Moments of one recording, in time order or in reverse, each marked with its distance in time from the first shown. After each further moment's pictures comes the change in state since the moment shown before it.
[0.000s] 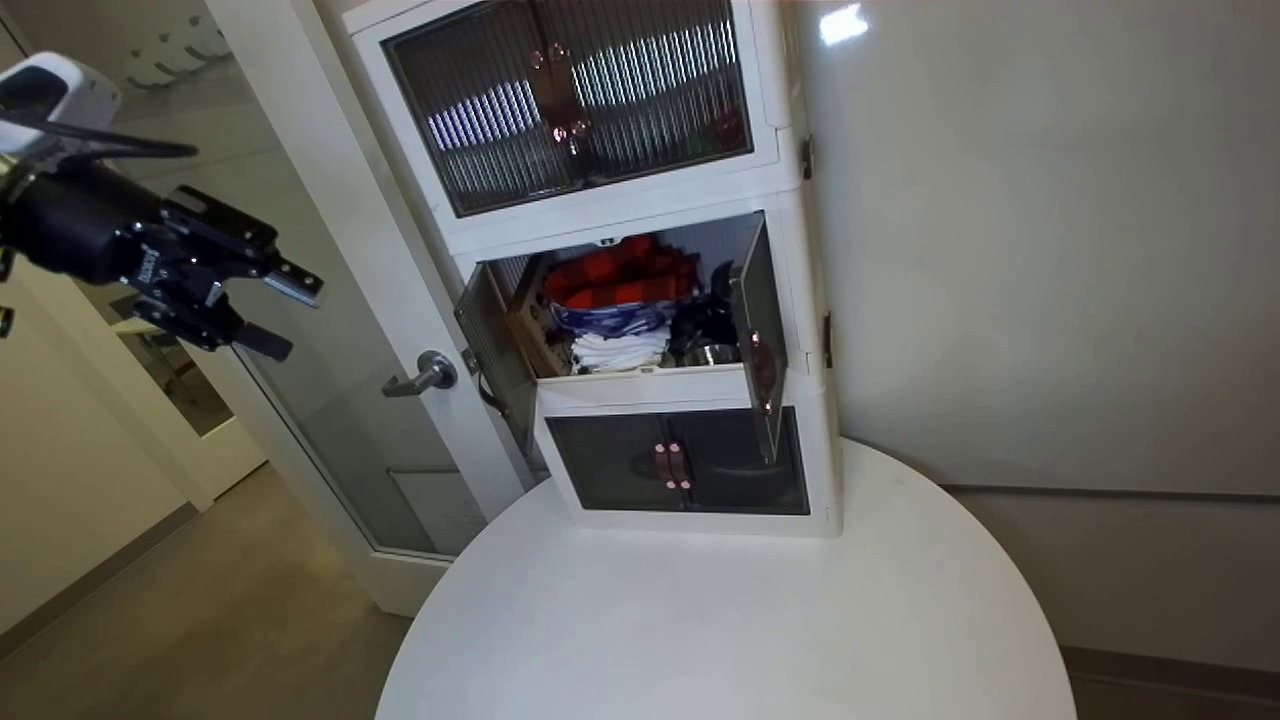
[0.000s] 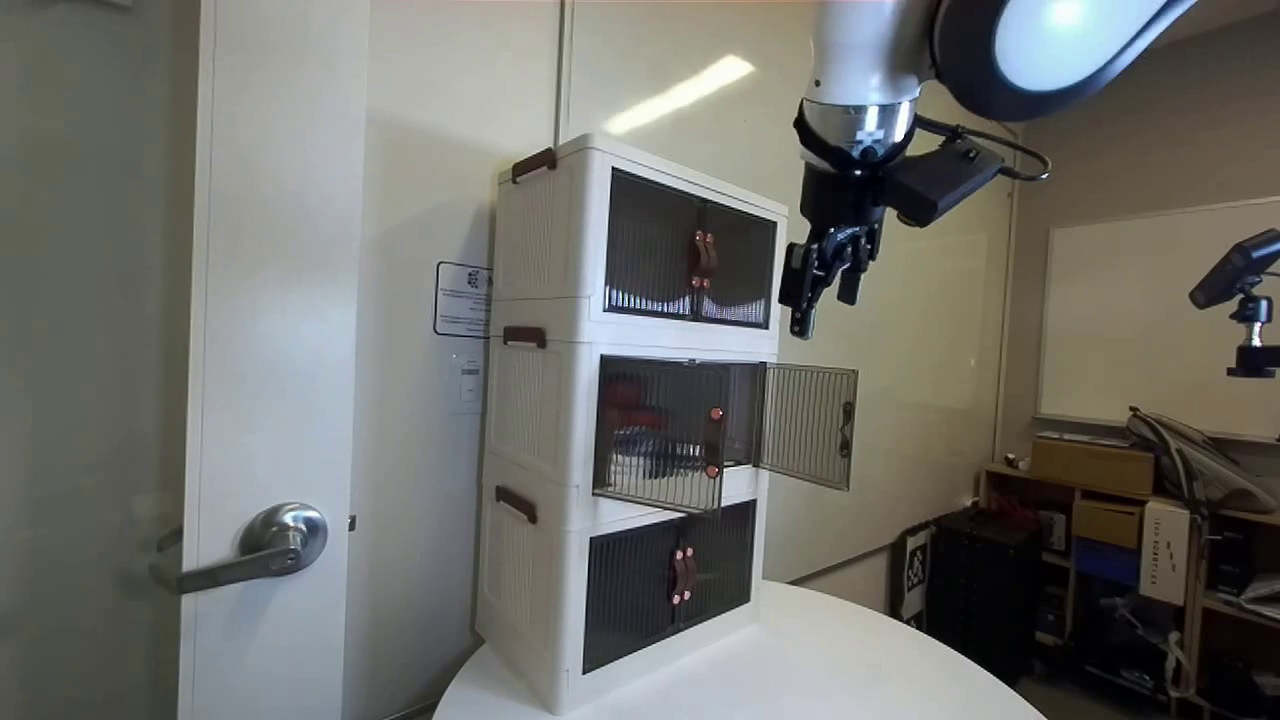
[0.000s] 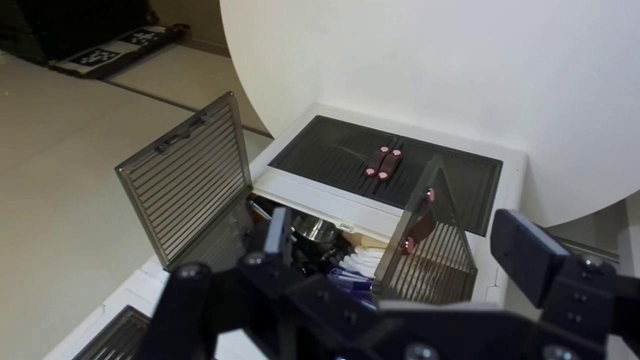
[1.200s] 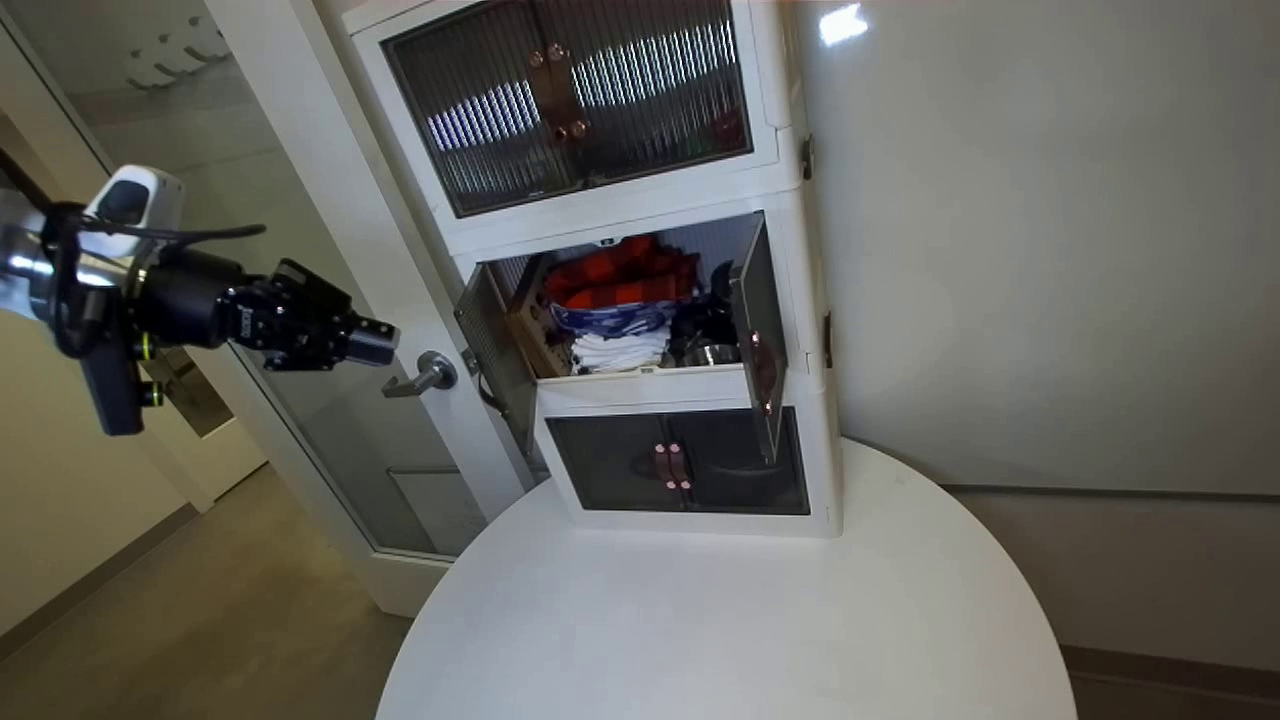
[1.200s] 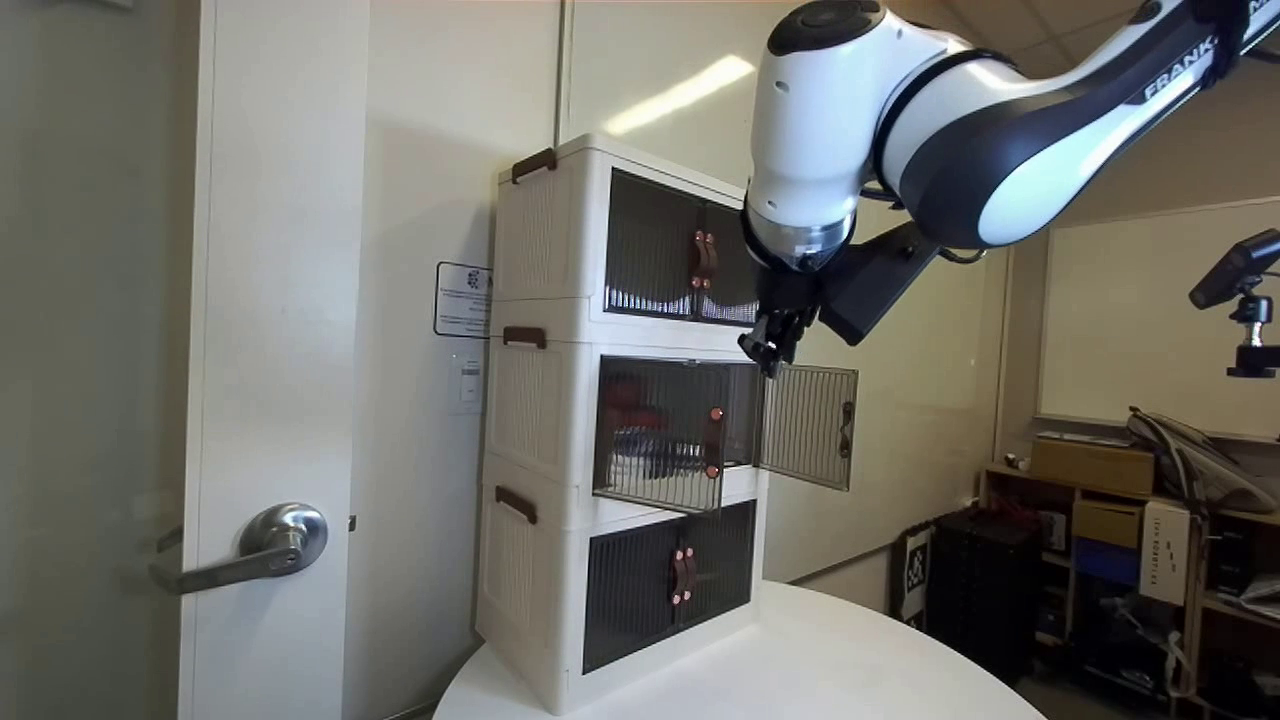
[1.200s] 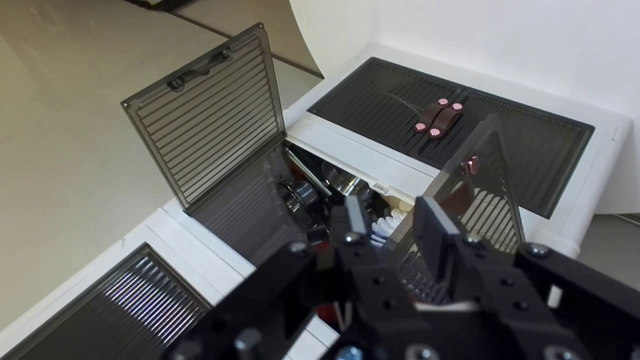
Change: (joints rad) arm 0.091 0.225 -0.037 0.042 -0.493 0.014 0.404
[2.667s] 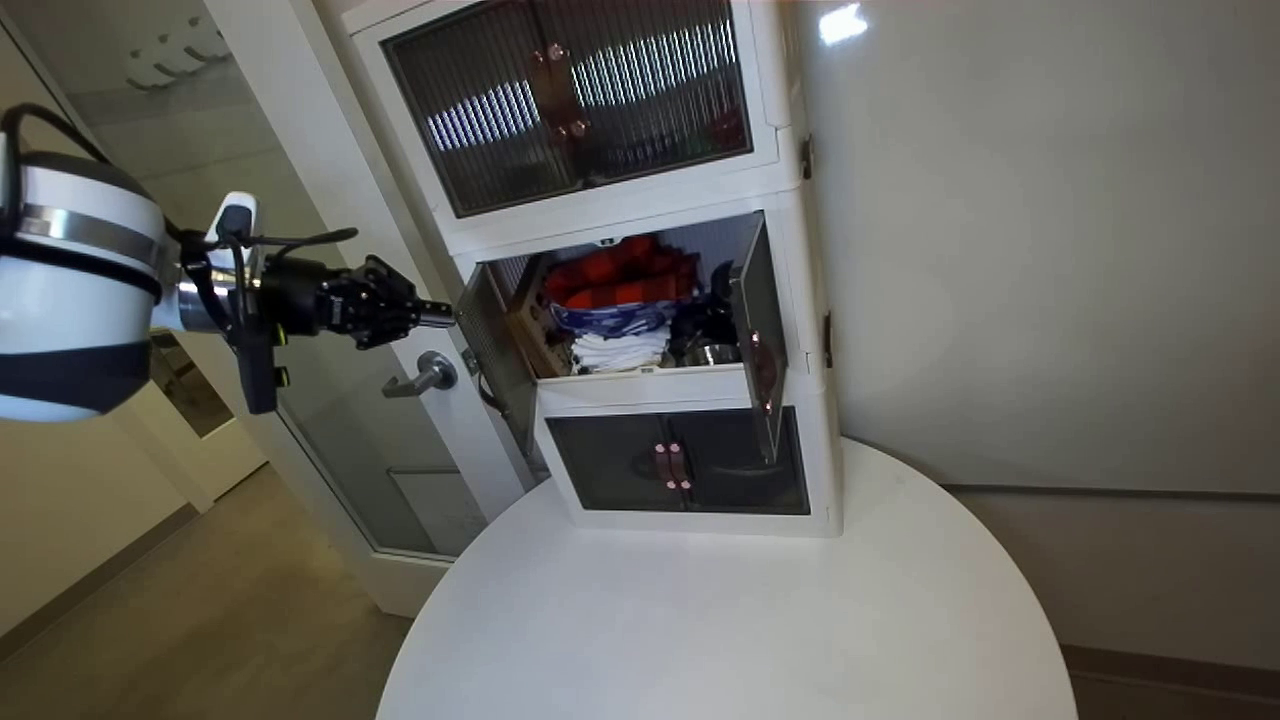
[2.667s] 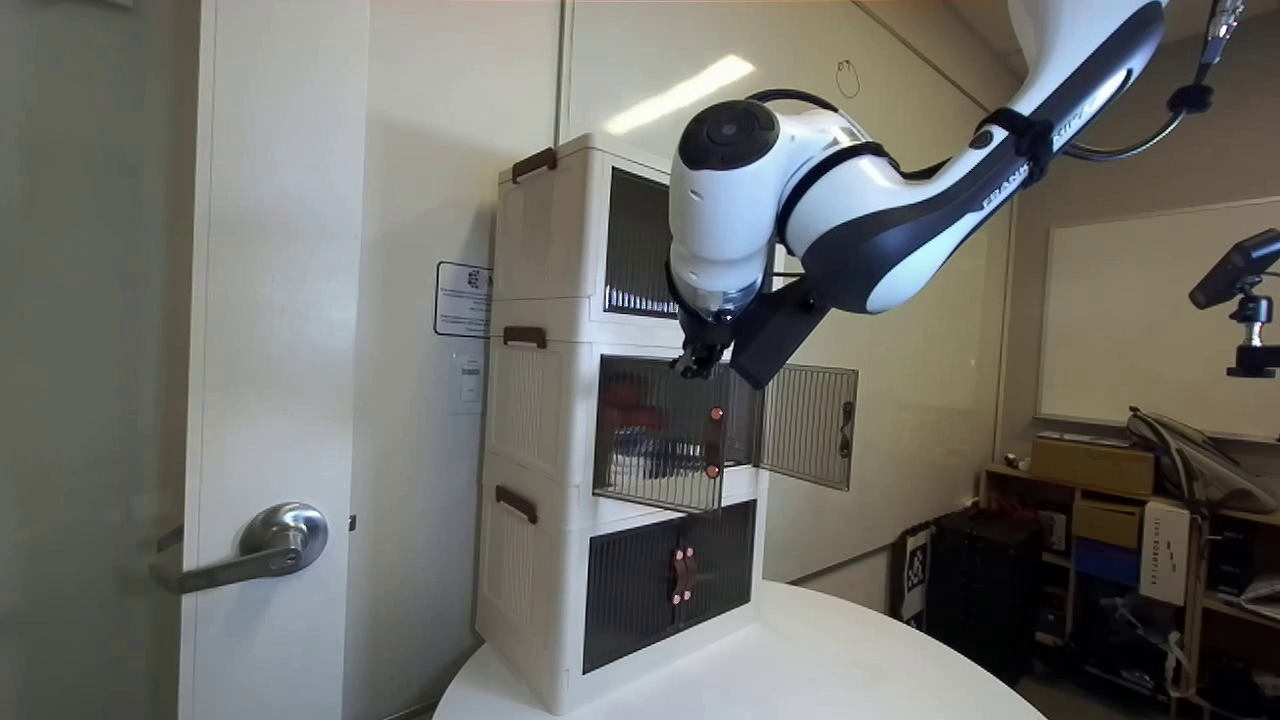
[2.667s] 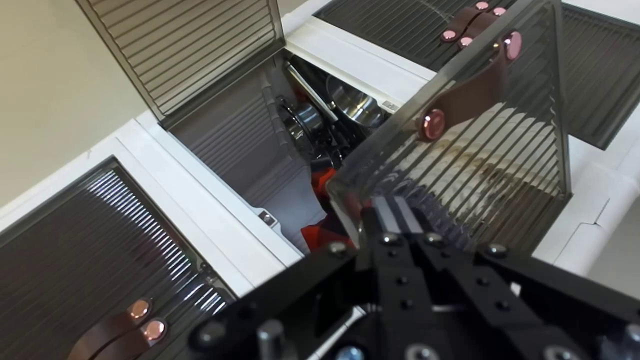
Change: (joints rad) arm 0.080 0.285 -0.087 0.239 -0.312 -0.021 0.158
